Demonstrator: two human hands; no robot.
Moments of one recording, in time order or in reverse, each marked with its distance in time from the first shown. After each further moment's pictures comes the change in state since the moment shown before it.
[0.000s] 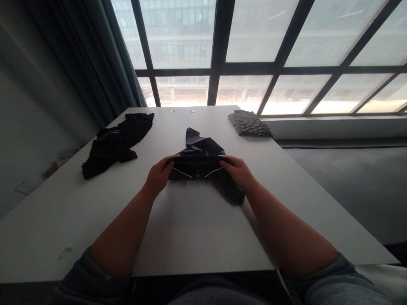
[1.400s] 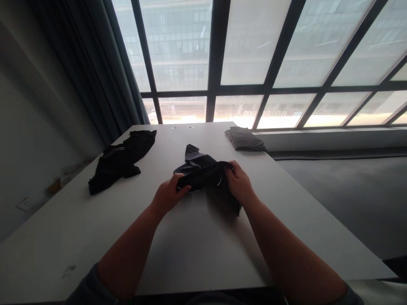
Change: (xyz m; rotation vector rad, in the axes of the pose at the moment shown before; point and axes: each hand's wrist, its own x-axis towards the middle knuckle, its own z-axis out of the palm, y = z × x) left_hand -0.003 0.034 0.014 0.601 -0.074 0.113; right_hand -0.005 -0.067 0.008 -0.470 0.294 0.055
